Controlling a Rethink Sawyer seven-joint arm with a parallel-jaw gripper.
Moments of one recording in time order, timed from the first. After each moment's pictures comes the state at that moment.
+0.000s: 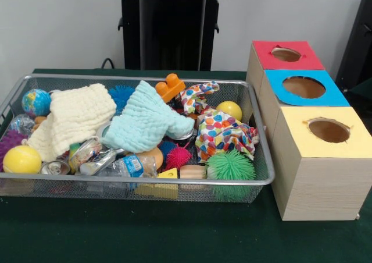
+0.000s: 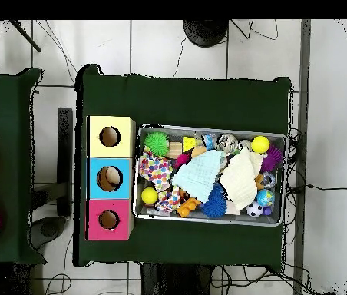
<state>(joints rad) 0.59 -1.64 0.18 2.45 -0.04 0.78 2.60</state>
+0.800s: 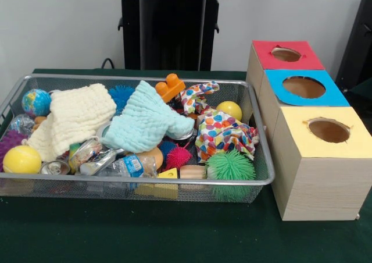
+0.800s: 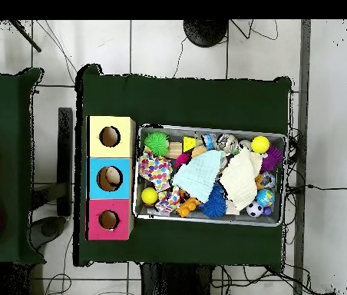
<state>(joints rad) 0.45 -1.69 0.20 2.29 0.00 0.84 2.47</state>
